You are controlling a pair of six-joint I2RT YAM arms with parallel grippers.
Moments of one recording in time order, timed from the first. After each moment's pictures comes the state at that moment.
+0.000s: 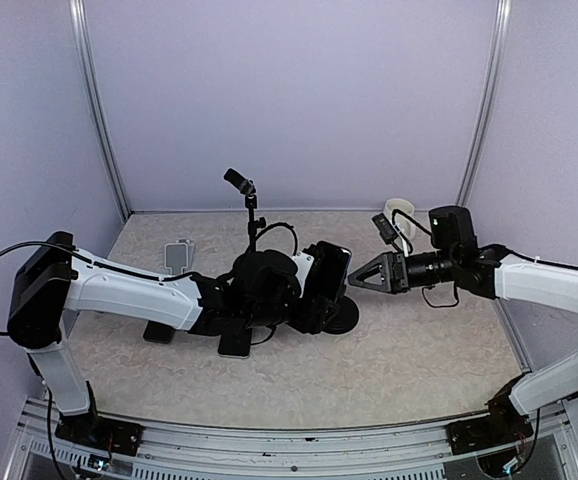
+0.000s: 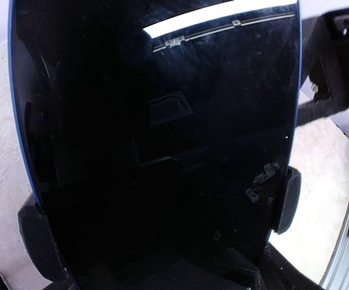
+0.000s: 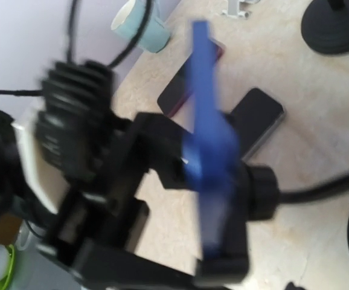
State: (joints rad) left arm -1.10 1.81 1.14 0.15 -0.17 -0.35; right arm 0.51 1.30 0.82 -0.01 -0.84 0.44
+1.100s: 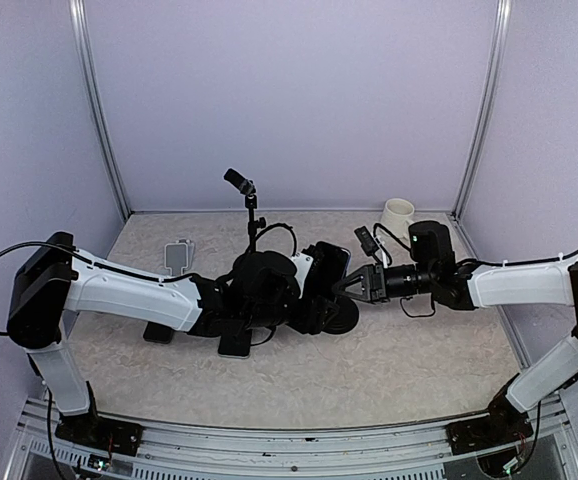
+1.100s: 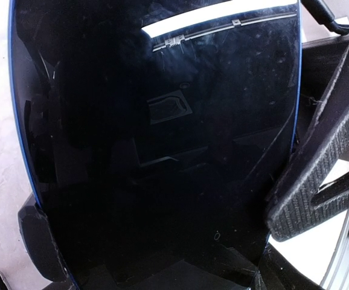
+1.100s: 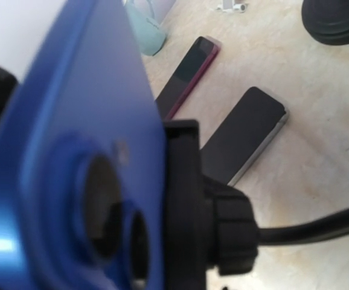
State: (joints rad) left arm -1.10 1.81 1.13 0.16 -0.17 -0.36; right arm 0.59 1.47 0.75 0.30 -0.79 0.58
